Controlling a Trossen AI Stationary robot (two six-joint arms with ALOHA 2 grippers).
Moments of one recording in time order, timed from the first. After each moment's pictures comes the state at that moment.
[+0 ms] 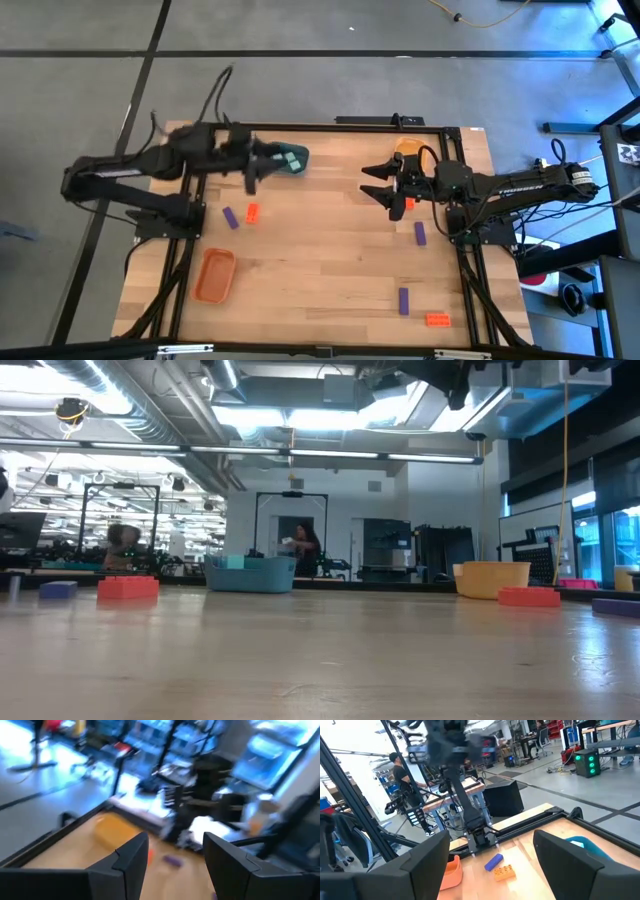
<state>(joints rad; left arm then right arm) 0.10 0.94 1.01 -0.08 -0.10 -0.37 0.05 0.99 0.67 0.36 0.19 0.36</state>
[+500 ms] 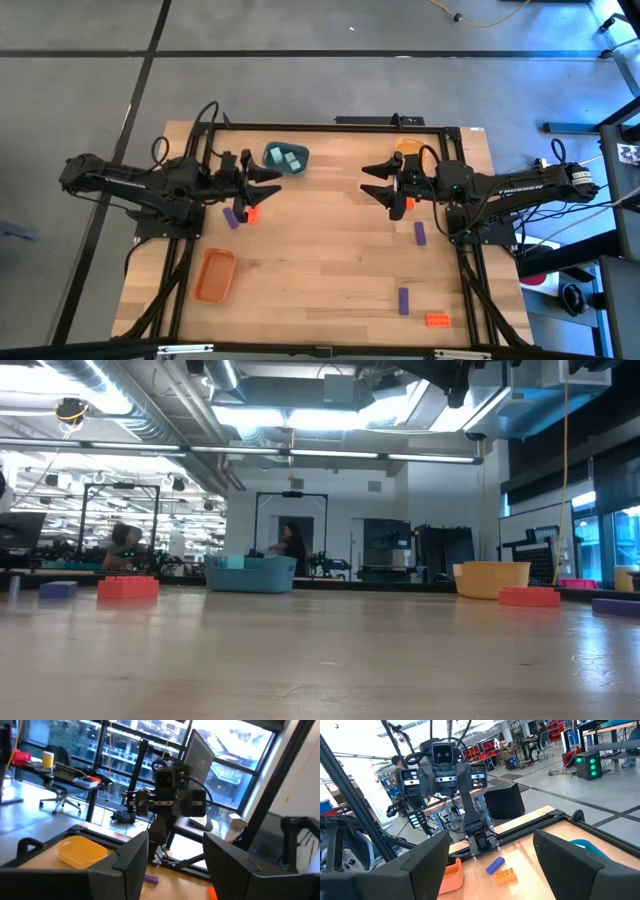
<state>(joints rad) -0.11 0.83 0.67 0.36 -0.23 -0.28 0.05 0.99 0.67 0.38 0.19 0.36</state>
